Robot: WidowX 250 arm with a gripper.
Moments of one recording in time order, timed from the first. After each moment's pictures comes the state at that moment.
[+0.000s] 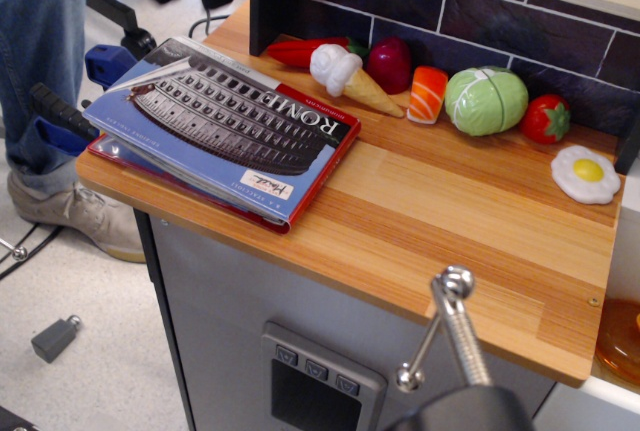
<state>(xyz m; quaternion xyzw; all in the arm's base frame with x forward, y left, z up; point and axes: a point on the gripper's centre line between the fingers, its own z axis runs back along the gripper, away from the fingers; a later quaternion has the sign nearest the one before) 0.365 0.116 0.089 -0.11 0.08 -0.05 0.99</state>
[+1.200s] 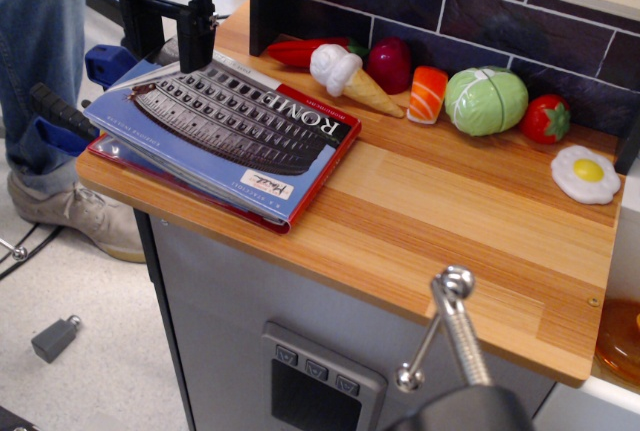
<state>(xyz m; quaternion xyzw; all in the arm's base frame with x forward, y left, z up) 0.364 0.125 0.049 -0.06 0.06 -0.08 0.99</state>
